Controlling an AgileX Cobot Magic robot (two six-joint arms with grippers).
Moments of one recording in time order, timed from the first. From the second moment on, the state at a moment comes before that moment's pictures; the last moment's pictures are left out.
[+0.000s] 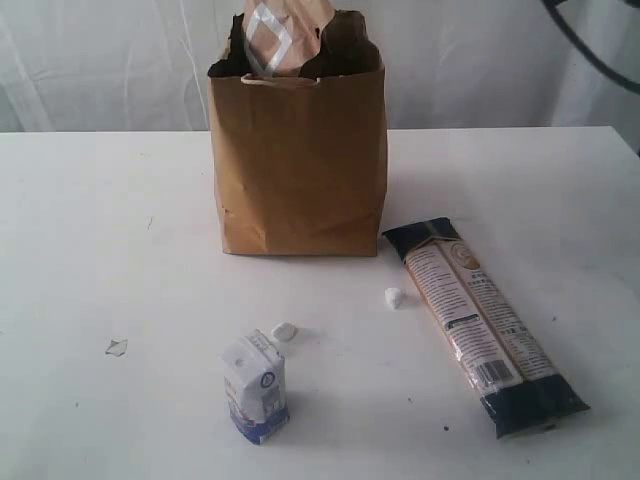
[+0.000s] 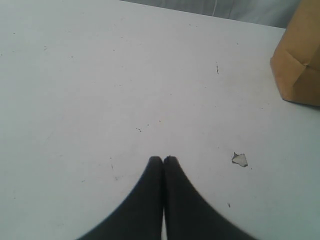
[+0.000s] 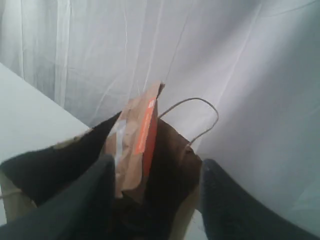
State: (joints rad) left arm -0.02 0.02 -0.06 0.03 0.47 -0.21; right arm 0.41 1.50 -1.39 0.80 0.21 -1.07
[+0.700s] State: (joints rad) left arm -0.02 0.02 -0.06 0.03 0.47 -0.21; right arm 0.07 1.38 -1.32 -0.35 1.03 -0.11
